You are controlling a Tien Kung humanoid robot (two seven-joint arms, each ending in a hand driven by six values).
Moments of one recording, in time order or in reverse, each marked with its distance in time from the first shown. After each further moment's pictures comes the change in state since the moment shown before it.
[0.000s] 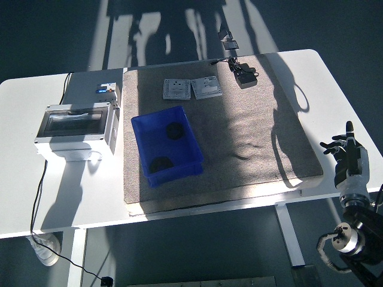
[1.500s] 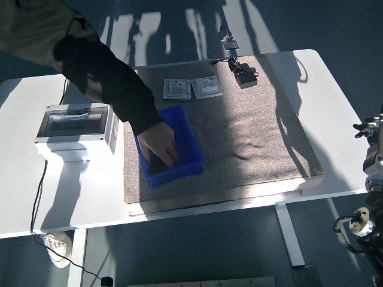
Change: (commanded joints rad) left arm -0.005 0.045 0.568 -0.034 -0.471 0.122 -0.190; right arm -0.005 0.013 0.221 0.023 -0.183 -0.043 -0.055
